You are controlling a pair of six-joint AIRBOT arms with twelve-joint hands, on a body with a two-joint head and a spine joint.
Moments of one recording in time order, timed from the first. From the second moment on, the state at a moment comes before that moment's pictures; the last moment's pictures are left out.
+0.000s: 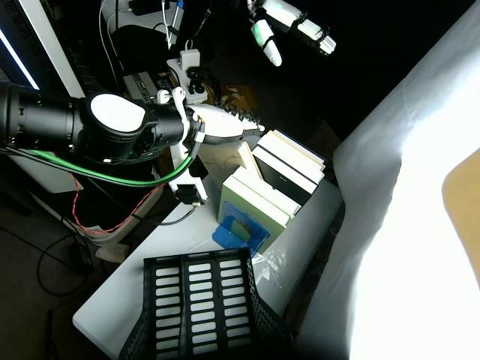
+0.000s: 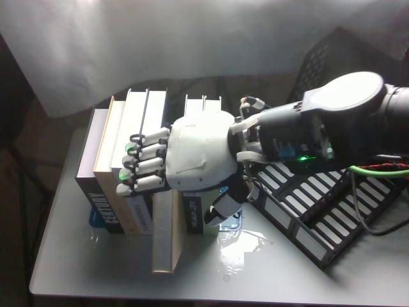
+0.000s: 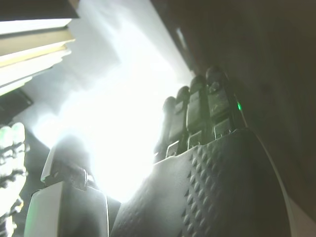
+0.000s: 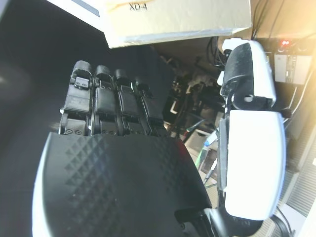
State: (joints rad) left arm 1.21 -1.03 1.18 -0.77 -1.52 0.69; right arm -0.15 -1.56 1.47 -1.61 0.38 0.05
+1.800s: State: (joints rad) left arm 1.22 -1.04 1.17 -0.75 -1.56 0.69; right arm -0.20 -1.74 1.60 -2.07 0.29 0.22
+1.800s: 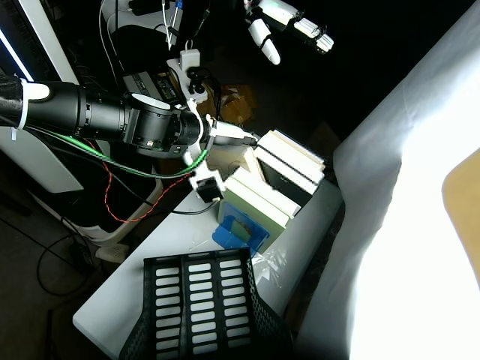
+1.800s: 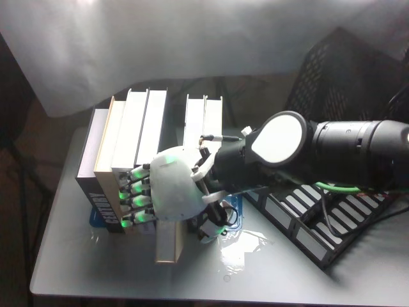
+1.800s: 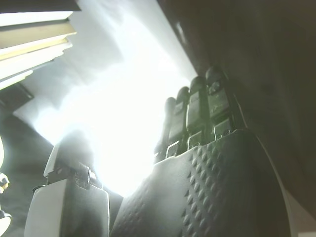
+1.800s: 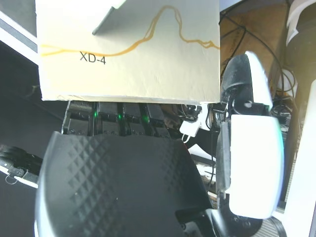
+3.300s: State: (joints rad) left arm 1.24 -1.04 1.14 -0.77 -1.59 0.69; right arm -0.17 -1.71 1.55 -2.09 0.42 0.30
